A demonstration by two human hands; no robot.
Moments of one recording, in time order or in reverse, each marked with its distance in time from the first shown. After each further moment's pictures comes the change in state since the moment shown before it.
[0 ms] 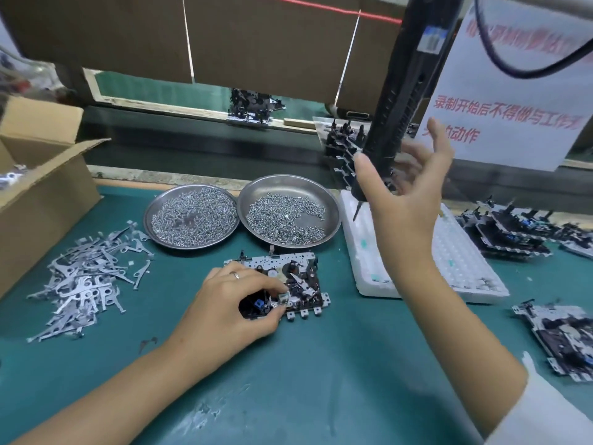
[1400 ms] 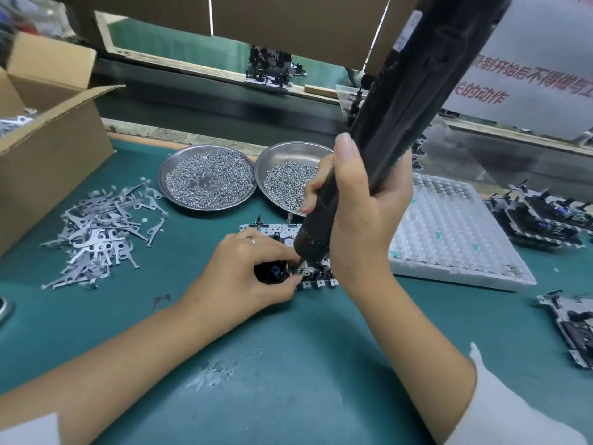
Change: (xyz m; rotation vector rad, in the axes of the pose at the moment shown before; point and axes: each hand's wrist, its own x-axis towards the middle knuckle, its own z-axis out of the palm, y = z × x) left_hand 0.003 0.000 0.000 -0.061 0.033 0.005; right_hand -0.052 -0.028 0.050 0.656 -0.188 0.056
